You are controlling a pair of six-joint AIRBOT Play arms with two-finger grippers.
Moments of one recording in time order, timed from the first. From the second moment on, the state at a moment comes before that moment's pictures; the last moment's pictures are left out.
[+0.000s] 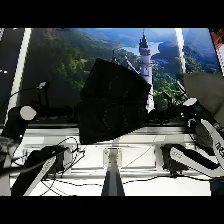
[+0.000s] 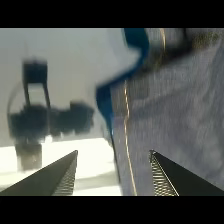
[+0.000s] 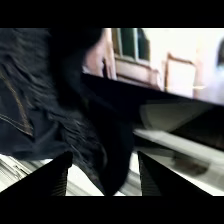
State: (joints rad) left arm -0.05 -0.71 0.48 1.22 -1.04 -1.48; right arm -0.20 -1.20 0.43 -0.84 1.19 1.09
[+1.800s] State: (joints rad) left arm -0.20 -1.14 0.36 0.63 -0.98 -1.20; right arm 0.21 -1.20 0.73 -0.61 0.71 1.03
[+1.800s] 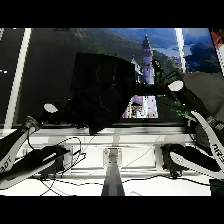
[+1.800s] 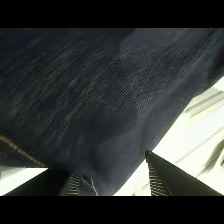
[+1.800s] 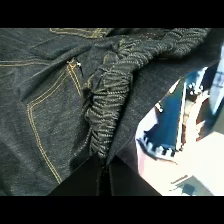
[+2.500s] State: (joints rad) left arm 0.11 -0.96 0.80 0.74 -1.16 -1.07; right arm 0.21 -1.02 1.05 -0.79 0.99 1.03
